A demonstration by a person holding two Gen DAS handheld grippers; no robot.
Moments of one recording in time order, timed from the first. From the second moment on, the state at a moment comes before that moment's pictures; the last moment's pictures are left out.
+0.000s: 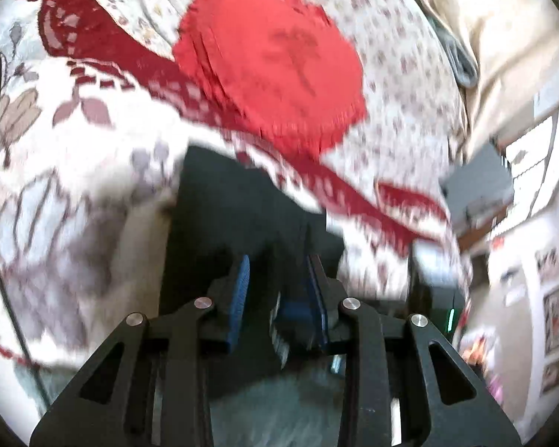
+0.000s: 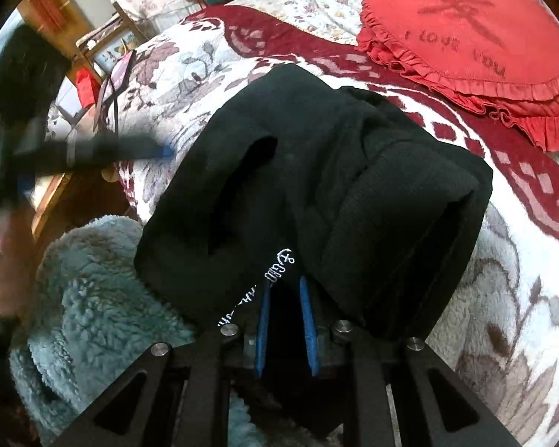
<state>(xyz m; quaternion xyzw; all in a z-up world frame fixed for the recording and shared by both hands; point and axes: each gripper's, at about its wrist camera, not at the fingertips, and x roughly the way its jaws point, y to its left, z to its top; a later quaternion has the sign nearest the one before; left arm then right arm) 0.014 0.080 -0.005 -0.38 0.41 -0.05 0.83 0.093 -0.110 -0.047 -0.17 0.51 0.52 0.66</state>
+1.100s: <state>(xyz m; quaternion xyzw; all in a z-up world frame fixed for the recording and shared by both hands) 0.062 0.094 -0.070 -0.46 0.43 -0.02 0.78 0.137 -0.103 -0.035 -0.12 0.45 0.49 0.73</state>
